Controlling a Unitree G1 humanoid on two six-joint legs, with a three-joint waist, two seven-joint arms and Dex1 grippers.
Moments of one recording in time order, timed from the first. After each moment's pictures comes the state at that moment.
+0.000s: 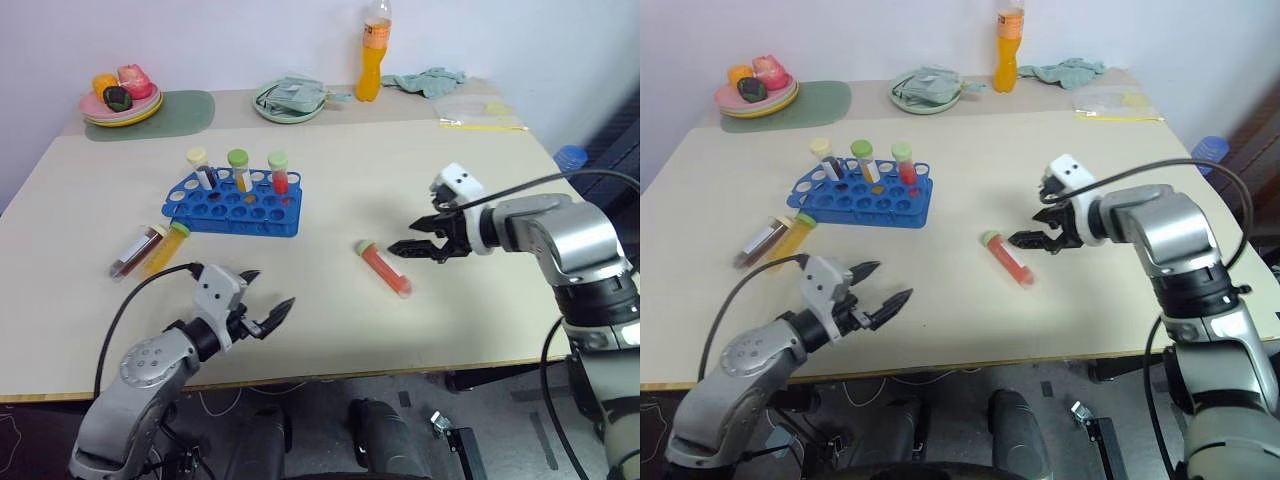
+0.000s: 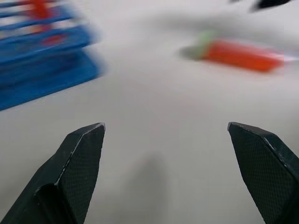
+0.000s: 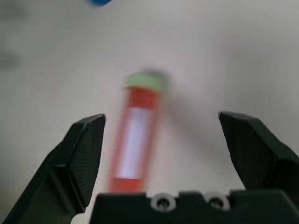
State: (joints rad) left arm 0.12 0.47 -0.03 -0.60 -0.36 0.53 -0.50; right arm -0.85 -0.74 0.24 -0.03 0.31 1.33 0.93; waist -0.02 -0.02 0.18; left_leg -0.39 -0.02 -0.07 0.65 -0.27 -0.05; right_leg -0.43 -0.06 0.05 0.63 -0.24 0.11
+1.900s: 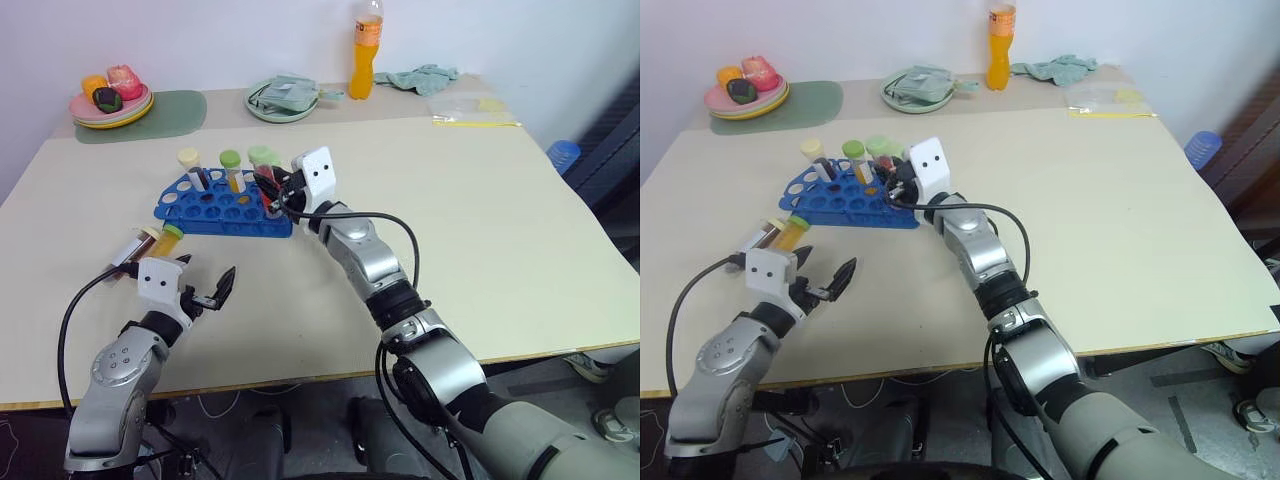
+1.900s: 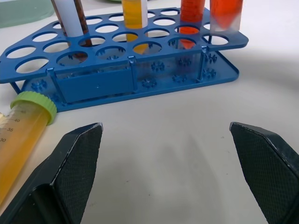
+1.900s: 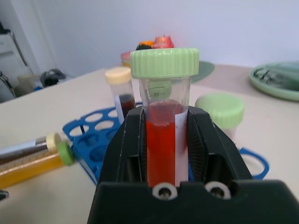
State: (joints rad) left arm 0.12 0.37 0.20 -0.43 -0.31 0.37 -0.32; right arm -0.91 0.14 0.15 0.66 0.14 0.04 0.37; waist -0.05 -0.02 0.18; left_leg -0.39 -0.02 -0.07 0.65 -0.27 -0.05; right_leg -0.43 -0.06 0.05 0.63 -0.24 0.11
